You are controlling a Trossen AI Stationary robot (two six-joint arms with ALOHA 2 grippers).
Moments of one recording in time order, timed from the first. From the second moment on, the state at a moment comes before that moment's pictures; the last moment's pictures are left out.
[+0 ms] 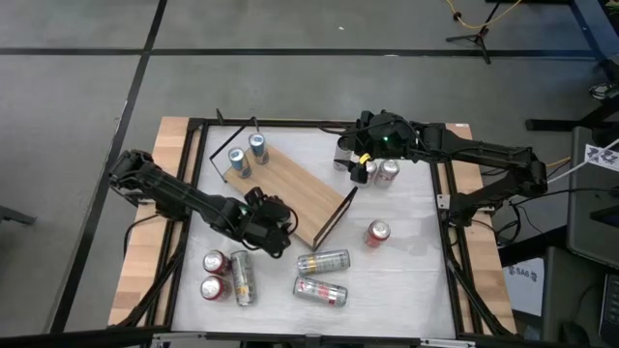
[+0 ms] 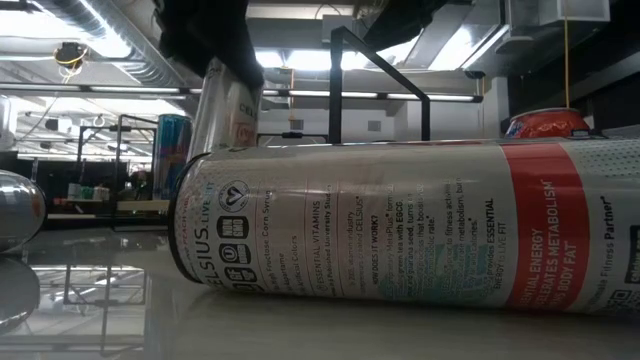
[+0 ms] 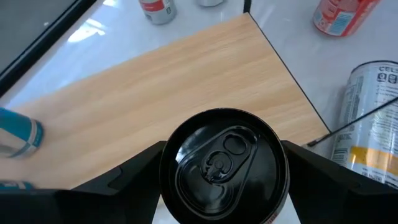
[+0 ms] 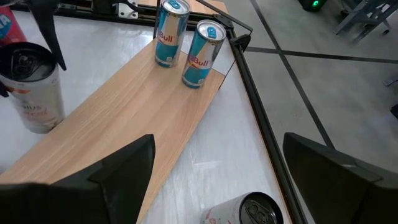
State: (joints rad) left arm -0.37 1.56 1.23 -0.80 -0.65 -0.78; right arm -0.20 1.37 1.36 -0.56 0.11 -0.24
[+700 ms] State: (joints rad) left arm -0.33 1.38 1.23 -0.74 -0.70 -0.56; right arm -0.20 1.37 1.36 -0.56 0.11 -0.24
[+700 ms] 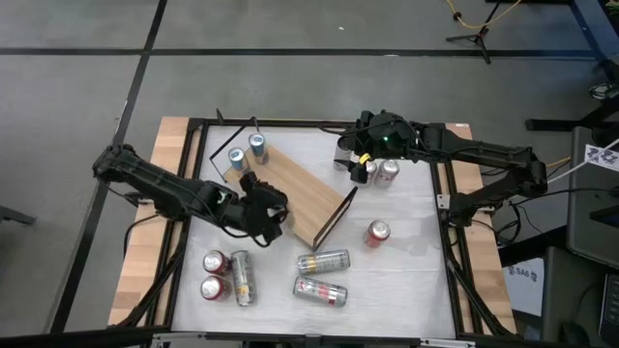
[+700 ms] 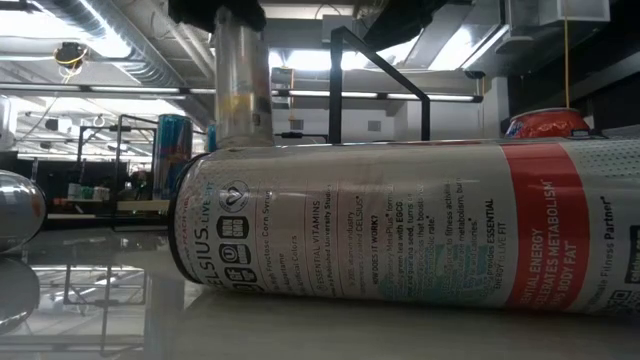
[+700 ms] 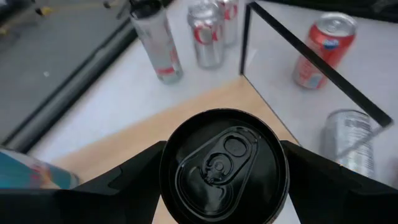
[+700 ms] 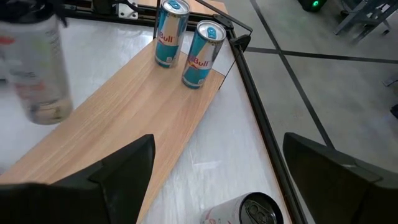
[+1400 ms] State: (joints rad) left arm -0.09 1.40 1.23 -0.59 -0.54 -0.13; right arm -0.20 1.37 1.36 -0.56 0.11 -0.24
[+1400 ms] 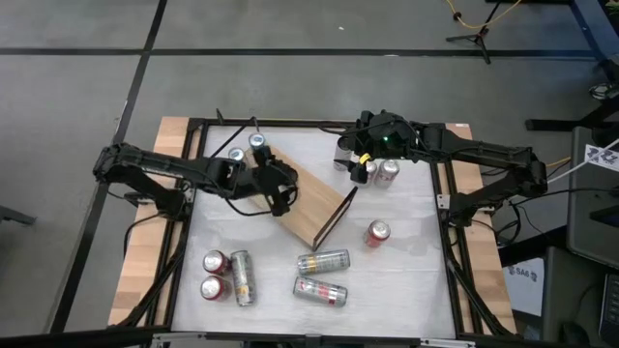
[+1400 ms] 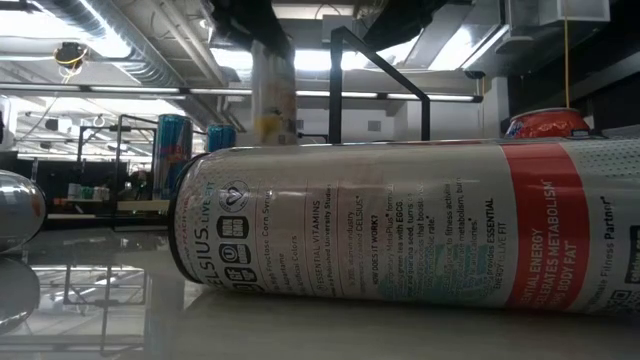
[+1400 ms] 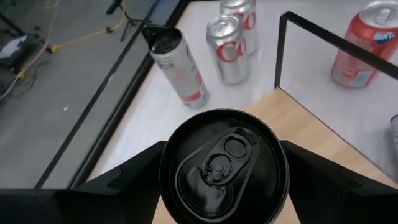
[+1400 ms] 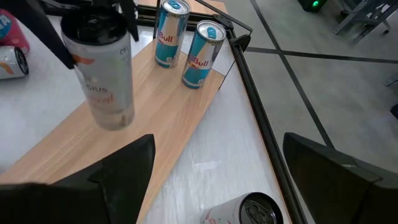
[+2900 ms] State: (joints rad) left arm -0.01 1.59 1.23 -0.38 -0.31 0.03; right arm -0.20 1.37 1.36 -0.56 0.11 -0.24
